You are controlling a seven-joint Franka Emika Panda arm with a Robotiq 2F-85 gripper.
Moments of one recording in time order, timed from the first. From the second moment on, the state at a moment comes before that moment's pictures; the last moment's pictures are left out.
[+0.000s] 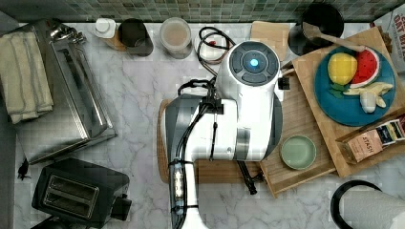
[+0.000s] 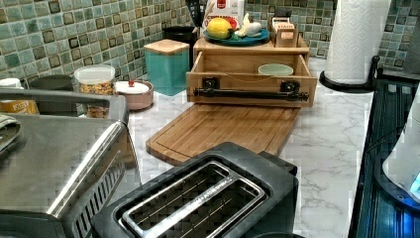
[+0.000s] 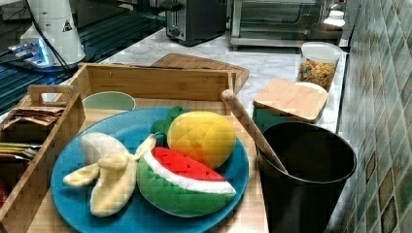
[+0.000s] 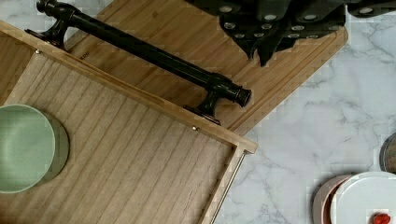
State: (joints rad) arm -0.02 0.07 -0.03 -1.86 0.03 0.27 -0.10
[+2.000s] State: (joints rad) arm 0.12 -0.17 -0.04 -2.41 0.09 0.79 -0.97
